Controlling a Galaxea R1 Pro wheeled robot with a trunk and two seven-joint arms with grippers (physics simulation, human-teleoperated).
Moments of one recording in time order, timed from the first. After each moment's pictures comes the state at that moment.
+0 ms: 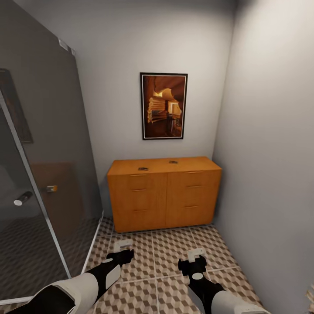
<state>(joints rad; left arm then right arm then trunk) -0.77 -0.12 -0.42 -0.01 0.57 -0.12 0.10 -0.66 0.17 -0.01 -0.08 0.26 -0.17 -0.29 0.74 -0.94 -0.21</state>
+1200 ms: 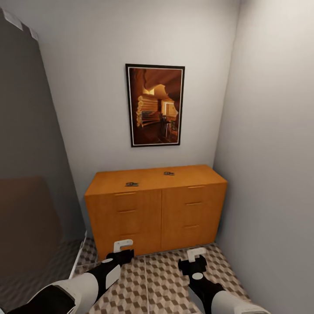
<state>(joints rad) -0.77 -0.12 -0.42 -0.01 0.57 -0.12 0.10 -0.66 0.17 -0.01 -0.08 0.25 -0.17 -0.30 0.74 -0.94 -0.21</state>
